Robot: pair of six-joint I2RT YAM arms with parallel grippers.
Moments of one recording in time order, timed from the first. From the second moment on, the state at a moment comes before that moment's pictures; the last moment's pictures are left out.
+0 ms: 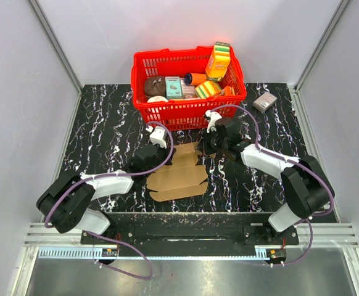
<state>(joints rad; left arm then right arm) -0.70 1.42 0.51 0.61 -0.13 -0.34 0.55 1.57 0.91 0.06 -0.26 0.34</state>
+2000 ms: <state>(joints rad) -0.70 1.42 0.51 0.61 -0.11 -0.34 0.50 1.44 0.96 -0.23 0.03 0.09</state>
